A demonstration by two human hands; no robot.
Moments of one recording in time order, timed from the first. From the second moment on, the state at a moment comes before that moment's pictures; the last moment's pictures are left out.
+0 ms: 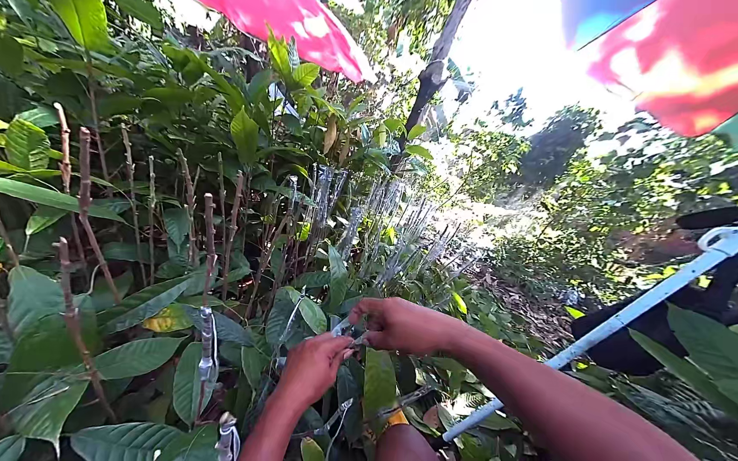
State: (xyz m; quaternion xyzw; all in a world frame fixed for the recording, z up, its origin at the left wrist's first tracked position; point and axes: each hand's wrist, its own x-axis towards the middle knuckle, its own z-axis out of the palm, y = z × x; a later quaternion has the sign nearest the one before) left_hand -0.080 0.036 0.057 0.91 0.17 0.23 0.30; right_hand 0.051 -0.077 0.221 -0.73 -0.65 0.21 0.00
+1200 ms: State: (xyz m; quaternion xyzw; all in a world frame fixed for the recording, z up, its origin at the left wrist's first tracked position) left_hand -0.082 0.046 0.040 0.77 0.18 0.43 0.44; right_hand 0.019 -0.060 0.160 -0.57 -0.81 -0.11 0.09
